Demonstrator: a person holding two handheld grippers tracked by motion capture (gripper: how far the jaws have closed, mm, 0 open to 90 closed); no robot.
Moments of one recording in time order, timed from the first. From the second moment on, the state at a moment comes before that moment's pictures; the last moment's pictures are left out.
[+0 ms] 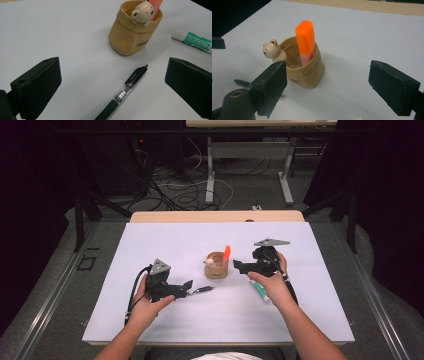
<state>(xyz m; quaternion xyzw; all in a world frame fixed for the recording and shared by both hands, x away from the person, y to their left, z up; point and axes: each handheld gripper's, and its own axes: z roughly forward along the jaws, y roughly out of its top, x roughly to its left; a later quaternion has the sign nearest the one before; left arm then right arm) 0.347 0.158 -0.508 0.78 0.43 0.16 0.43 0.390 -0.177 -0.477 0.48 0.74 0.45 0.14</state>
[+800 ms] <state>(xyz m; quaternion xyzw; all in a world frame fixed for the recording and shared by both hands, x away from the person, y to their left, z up) 0.347 0.162 -0.506 0.77 0.44 0.15 0.44 0.389 -0.198 -0.485 0.48 0.82 0.31 0.09</state>
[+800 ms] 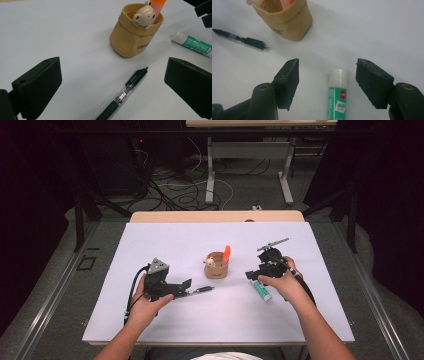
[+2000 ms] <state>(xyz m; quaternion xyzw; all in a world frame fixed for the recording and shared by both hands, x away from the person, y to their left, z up) 0.347 0.159 -0.509 0.77 0.44 0.14 0.44 0.374 -0.220 -0.519 0.55 0.81 0.20 0.02</state>
